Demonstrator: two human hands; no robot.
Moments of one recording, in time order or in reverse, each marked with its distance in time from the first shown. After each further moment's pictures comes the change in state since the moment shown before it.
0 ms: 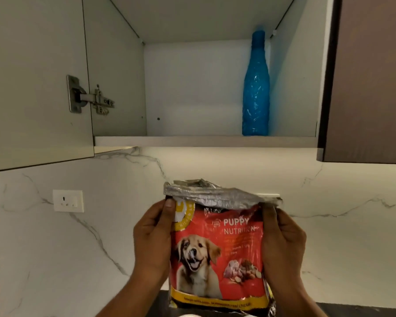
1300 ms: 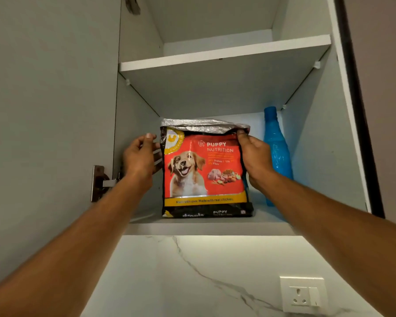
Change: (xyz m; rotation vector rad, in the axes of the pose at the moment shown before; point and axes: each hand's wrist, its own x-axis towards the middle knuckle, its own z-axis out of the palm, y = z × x) left_hand 0.245 0.187 0.063 0.103 0.046 0.271; right_hand 0.230 -0.127 0.187 0.072 -0.270 -0.180
